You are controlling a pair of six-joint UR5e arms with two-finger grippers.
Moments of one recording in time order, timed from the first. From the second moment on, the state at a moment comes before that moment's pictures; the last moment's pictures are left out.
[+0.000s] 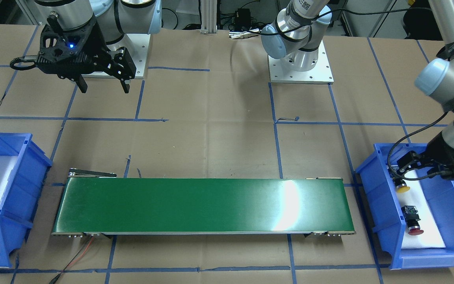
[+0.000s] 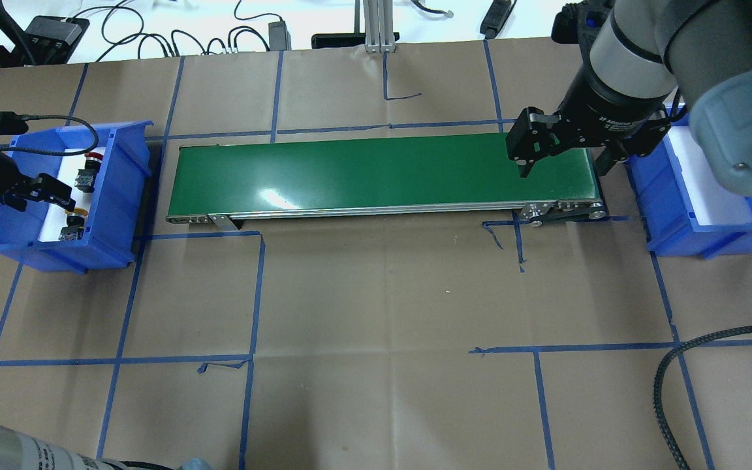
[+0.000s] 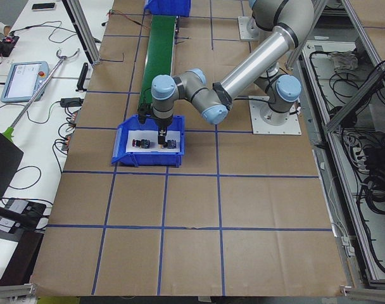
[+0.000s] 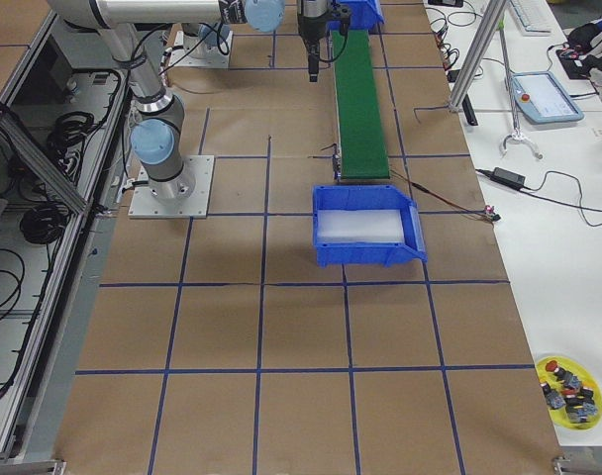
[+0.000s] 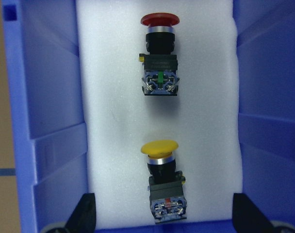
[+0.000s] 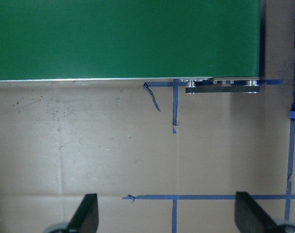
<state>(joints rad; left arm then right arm) -0.96 -1.91 -1.82 -0.90 1.52 0.65 1.61 -1.66 1.67 -1.64 -1.54 0.05</state>
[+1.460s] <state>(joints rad) -0.94 -1.93 -1.87 -0.86 1.53 0.63 1.61 -1.67 1.67 -1.64 -1.54 0.05</state>
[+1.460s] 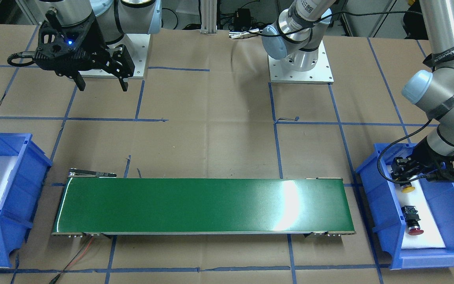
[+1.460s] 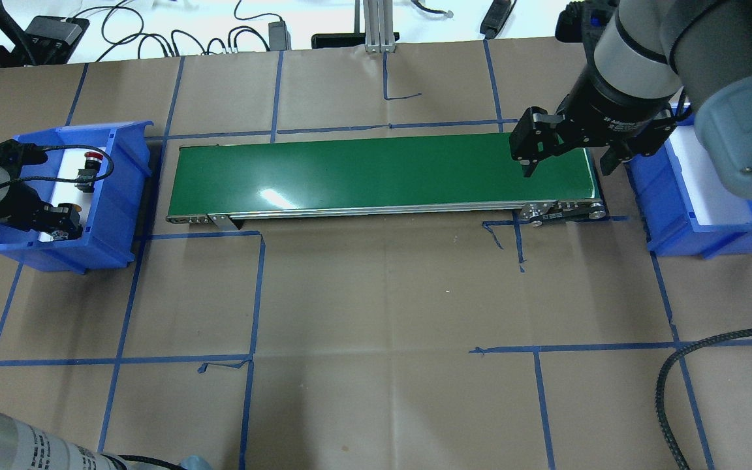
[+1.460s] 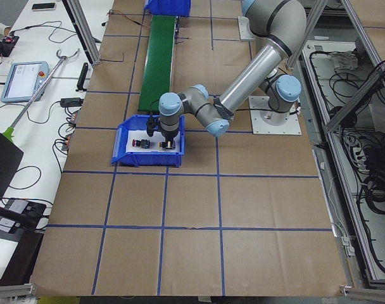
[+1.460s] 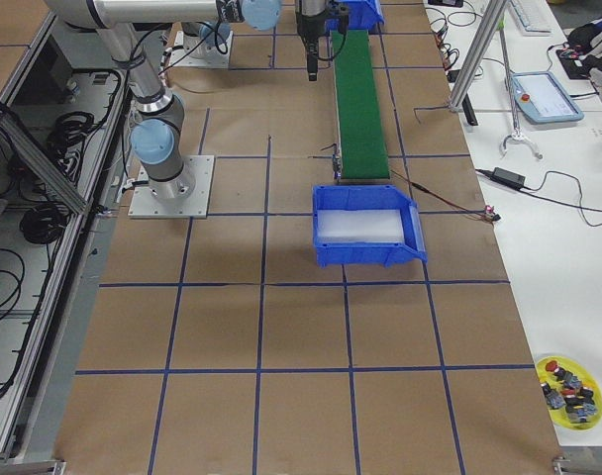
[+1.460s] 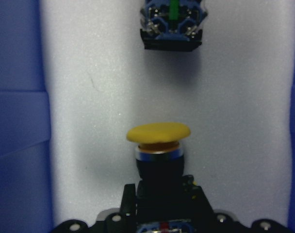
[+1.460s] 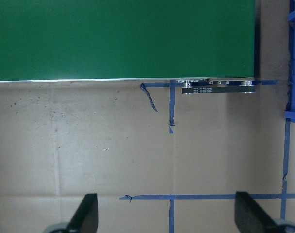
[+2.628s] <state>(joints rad) -1.05 -1.84 -1.49 -1.38 1.58 0.59 1.61 -1.66 1.67 -1.66 -1.54 0.03</state>
